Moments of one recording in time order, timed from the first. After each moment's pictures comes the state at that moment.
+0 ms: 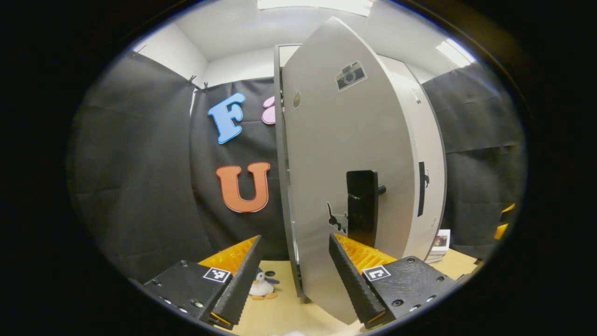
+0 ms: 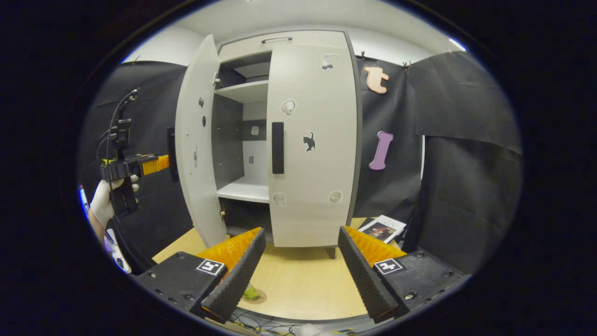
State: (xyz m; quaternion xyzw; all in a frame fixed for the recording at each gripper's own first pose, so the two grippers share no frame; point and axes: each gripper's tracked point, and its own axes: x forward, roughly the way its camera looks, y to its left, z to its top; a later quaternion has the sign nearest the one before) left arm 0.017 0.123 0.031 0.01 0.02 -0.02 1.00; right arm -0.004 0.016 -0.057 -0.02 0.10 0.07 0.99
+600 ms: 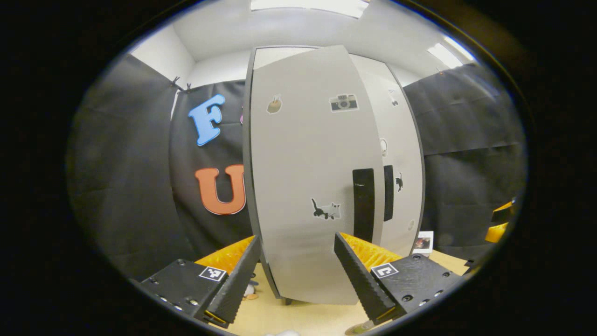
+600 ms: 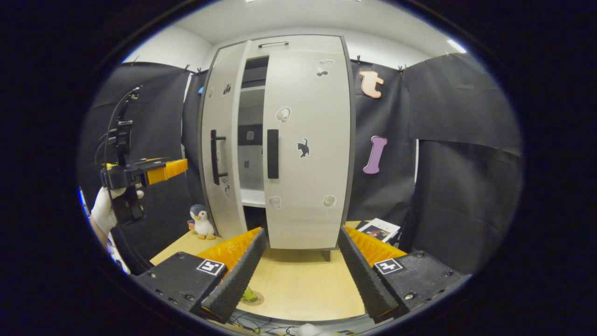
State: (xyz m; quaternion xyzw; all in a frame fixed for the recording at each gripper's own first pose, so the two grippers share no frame) left arm 0.005 0.080 0.035 0.01 0.01 -0.04 1.00; right arm -0.010 0.011 -0.042 -0.02 0.08 0.05 1.00
